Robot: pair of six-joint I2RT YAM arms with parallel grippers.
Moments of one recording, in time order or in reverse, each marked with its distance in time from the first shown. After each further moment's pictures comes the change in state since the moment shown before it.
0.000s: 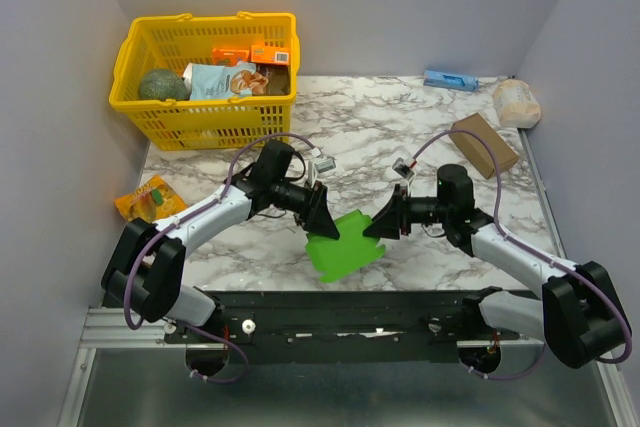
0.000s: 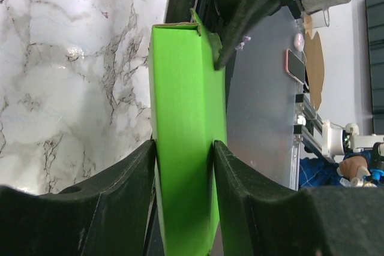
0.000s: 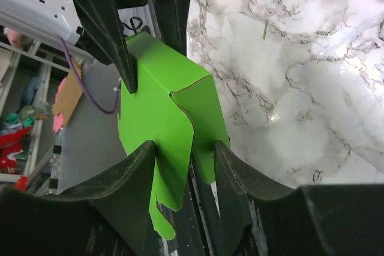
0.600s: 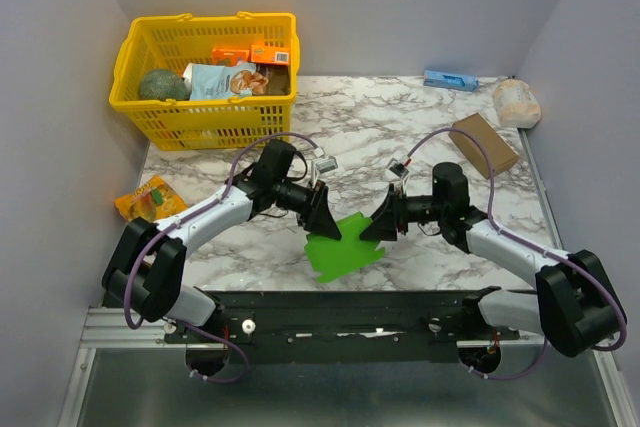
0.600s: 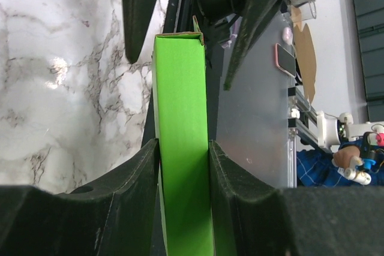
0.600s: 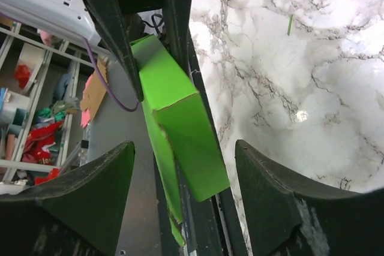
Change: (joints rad) left arm -0.009 0.003 0.000 0.037 0.050 -0.005; right arm 0.014 0.058 0.016 0.063 -0.058 0.089
